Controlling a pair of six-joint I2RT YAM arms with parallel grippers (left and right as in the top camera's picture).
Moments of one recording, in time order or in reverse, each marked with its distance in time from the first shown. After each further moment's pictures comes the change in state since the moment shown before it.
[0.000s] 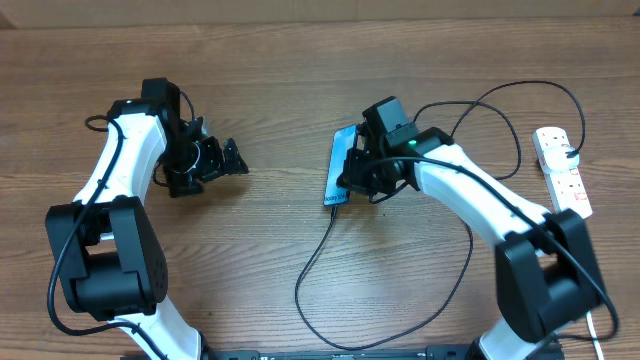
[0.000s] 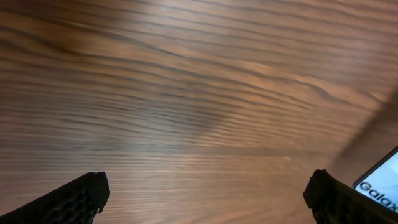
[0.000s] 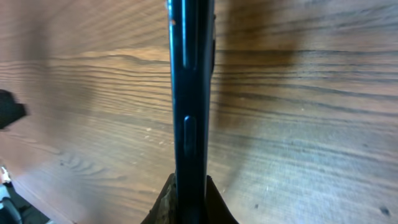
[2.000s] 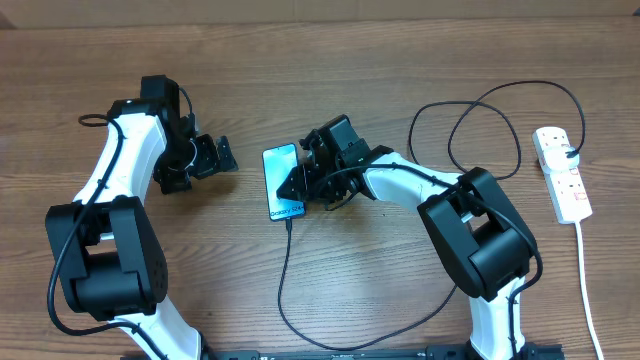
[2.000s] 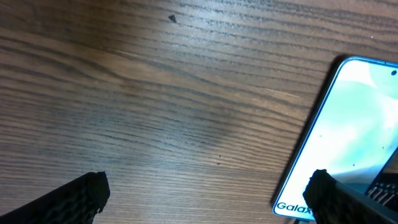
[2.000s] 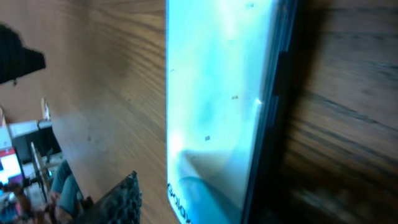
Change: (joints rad) left arm 0.000 0.000 0.000 0.047 -0.107 -0.040; right arm 0.127 0.290 0.026 0.418 -0.228 -0.039
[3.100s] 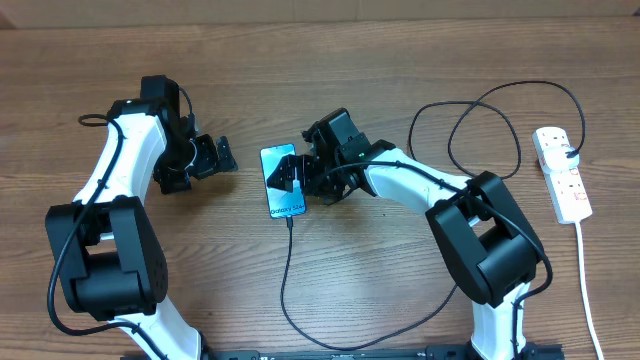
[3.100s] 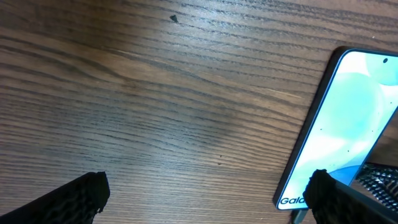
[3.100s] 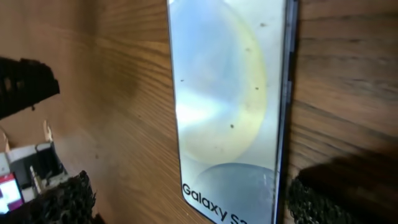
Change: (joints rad) left arm 0.000 0.000 0.000 0.000 -0.003 0.000; right arm 0.002 -0.037 0.031 -0.063 0.074 0.087
